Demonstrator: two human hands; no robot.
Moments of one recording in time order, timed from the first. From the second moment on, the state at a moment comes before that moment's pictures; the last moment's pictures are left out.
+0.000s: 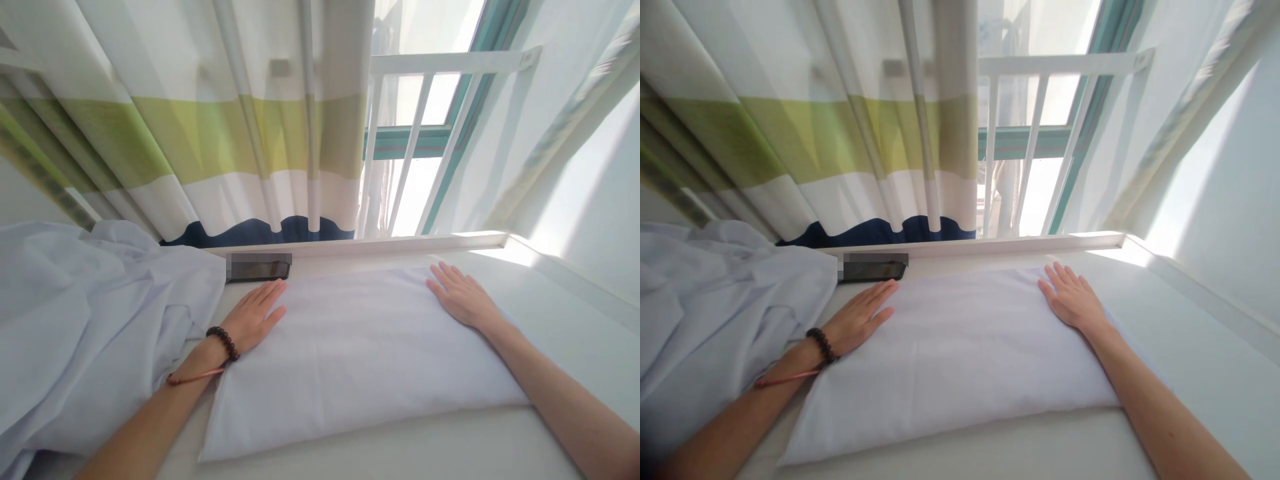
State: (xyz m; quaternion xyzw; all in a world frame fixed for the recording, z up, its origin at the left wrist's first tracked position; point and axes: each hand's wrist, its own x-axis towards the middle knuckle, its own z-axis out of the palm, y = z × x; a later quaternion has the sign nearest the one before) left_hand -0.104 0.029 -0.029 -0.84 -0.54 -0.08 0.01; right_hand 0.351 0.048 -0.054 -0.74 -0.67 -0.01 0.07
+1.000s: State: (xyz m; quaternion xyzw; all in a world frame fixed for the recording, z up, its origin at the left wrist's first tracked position) left_hand 0.049 -0.004 -0.011 -0.91 -0.42 -0.02 -0.05; right_hand 0.436 -0.019 -0.013 -0.88 -0.46 0.01 0.07
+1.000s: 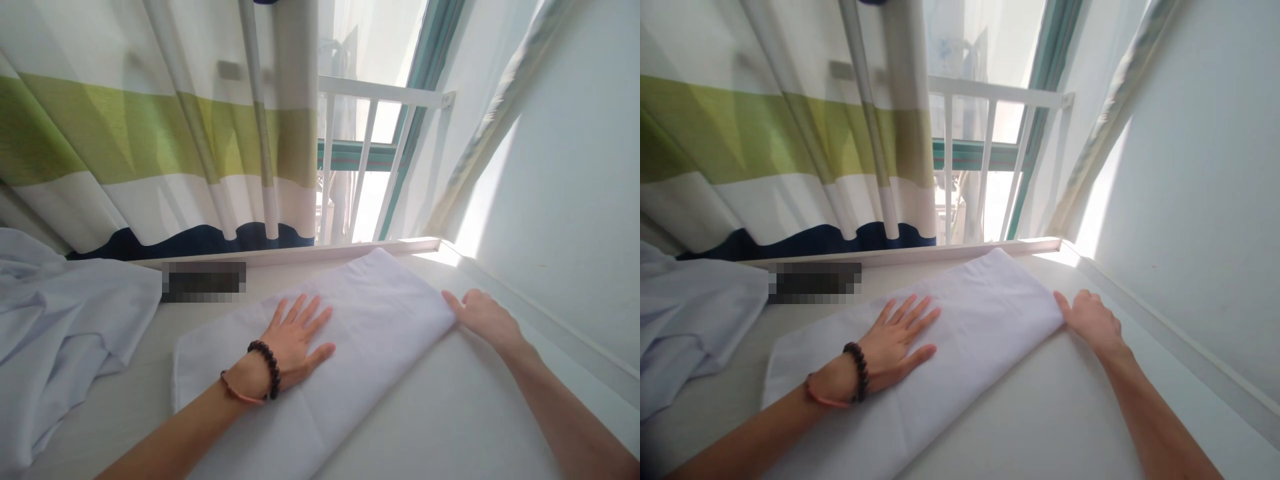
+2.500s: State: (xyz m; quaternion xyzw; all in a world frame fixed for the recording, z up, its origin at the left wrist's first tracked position) left_hand -0.043 -0.037 -0.042 -0.87 -0.48 -0.11 0.07; right_hand 0.371 -0.052 -0.008 -0.52 -0.10 0.54 0.66
